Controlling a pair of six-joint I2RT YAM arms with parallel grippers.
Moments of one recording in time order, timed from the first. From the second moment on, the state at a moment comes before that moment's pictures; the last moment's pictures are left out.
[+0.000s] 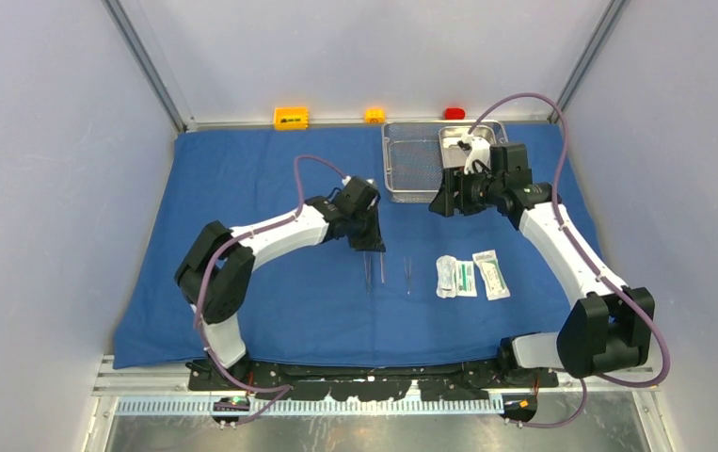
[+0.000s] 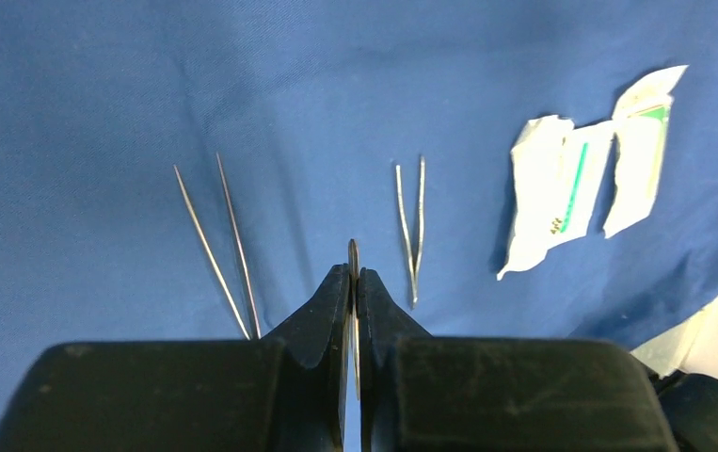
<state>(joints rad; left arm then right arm) -0.75 1.78 1.26 -0.41 0.13 -0.78 0.17 1.33 1.10 -0.51 -0.45 0.08</state>
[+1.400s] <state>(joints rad) -0.77 1.93 1.32 -0.47 0.10 -0.76 0.16 1.32 1.06 -0.47 -0.49 0.11</state>
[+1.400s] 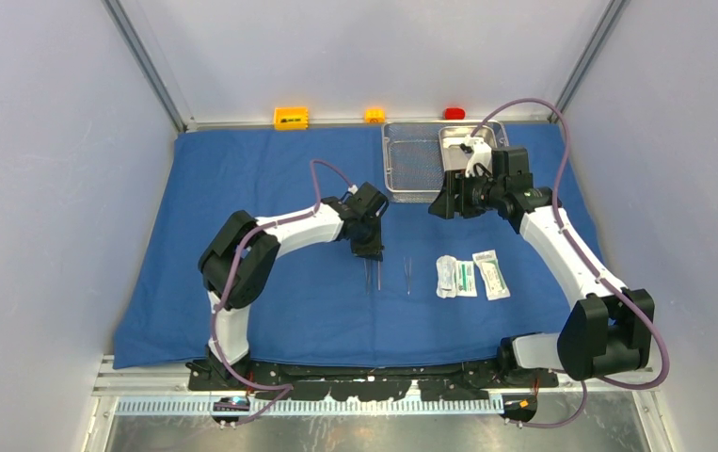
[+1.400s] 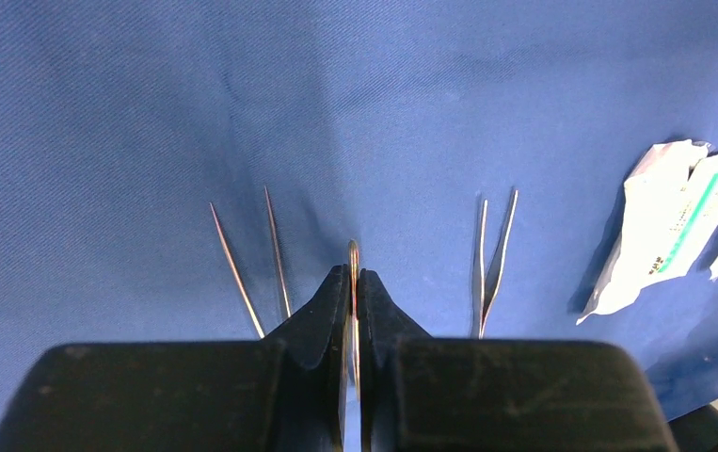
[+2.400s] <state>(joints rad) -0.77 1.96 1.32 -0.47 0.11 -0.77 0.15 1.32 1.04 -0.46 -0.49 0.13</state>
